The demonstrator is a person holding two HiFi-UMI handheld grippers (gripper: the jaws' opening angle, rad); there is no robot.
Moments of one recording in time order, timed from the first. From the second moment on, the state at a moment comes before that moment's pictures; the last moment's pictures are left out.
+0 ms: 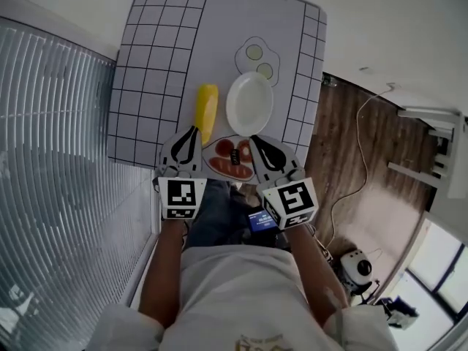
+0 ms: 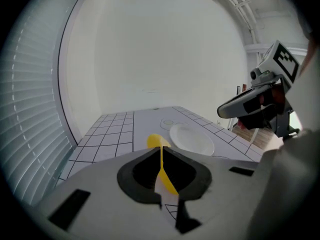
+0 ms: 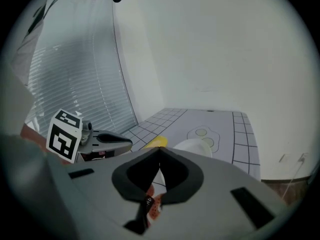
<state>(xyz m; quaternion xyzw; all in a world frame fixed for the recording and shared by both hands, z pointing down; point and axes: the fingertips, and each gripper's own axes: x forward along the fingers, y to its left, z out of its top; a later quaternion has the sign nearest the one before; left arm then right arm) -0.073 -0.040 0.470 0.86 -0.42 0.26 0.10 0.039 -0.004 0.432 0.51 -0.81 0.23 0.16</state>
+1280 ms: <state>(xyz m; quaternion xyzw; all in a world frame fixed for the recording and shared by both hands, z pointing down) -0.049 -0.039 0.519 0.88 -0.36 0.31 0.08 -0.018 -0.047 0.494 0.44 -0.81 0.33 0.20</state>
